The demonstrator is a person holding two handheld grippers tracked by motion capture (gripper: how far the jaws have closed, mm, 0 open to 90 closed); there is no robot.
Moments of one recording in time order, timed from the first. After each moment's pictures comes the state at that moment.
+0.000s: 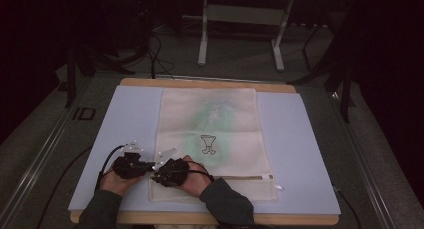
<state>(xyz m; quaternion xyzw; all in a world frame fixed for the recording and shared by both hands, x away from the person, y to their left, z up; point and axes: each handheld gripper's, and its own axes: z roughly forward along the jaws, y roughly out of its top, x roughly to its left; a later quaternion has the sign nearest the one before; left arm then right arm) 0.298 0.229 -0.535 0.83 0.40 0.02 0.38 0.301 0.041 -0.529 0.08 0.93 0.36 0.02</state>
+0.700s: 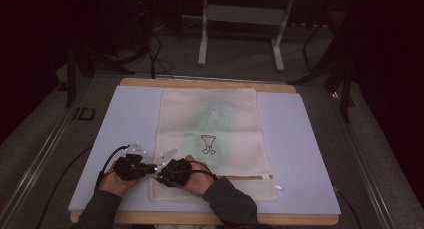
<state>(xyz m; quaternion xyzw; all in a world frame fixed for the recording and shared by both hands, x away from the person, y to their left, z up) 0.294 0.223 -0.530 0.86 0.38 0.04 0.35 0.301 0.034 -0.527 0.07 0.94 0.35 0.02</state>
